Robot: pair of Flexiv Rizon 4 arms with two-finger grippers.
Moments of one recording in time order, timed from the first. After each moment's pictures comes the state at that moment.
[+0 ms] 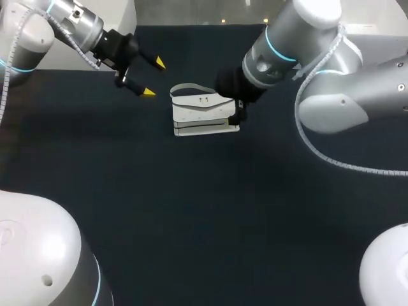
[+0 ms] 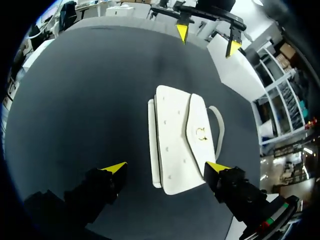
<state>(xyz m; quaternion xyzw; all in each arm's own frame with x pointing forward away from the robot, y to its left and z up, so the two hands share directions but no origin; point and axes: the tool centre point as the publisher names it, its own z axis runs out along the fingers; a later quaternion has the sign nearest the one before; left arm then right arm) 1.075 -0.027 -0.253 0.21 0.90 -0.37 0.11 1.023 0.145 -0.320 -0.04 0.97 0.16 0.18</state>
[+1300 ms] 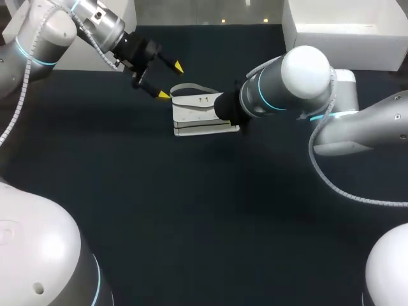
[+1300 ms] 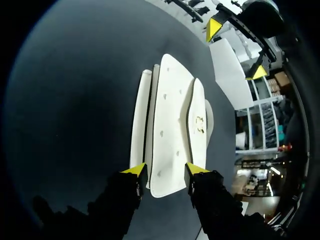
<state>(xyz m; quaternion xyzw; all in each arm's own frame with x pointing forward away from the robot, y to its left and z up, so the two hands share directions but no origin) 1.084 -0.072 -0.271 0.27 0.88 -0.38 0.08 1.053 0.136 -0.353 -0.11 0.93 0.10 0.33</state>
